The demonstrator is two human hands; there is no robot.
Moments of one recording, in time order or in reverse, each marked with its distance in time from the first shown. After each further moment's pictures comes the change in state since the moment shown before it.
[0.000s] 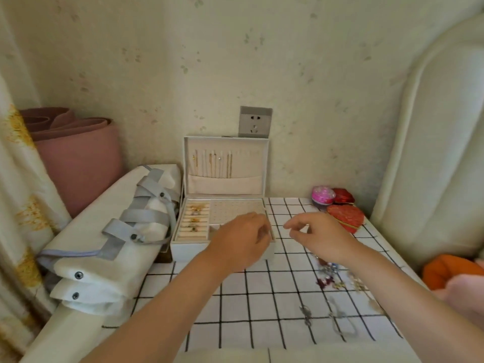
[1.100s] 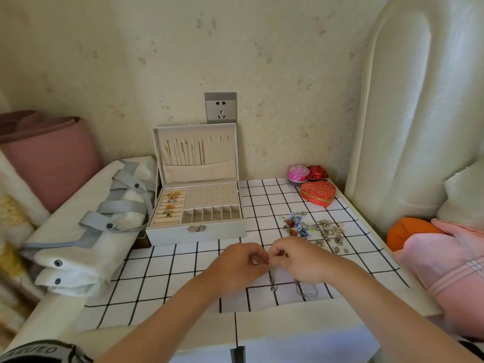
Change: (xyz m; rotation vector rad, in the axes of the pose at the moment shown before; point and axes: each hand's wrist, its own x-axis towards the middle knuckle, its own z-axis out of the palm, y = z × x) left_hand -0.044 0.054 0.065 -0.312 -0.323 -0.236; right_hand -0.078 0.027 0.015 -0.024 -0.380 0.093
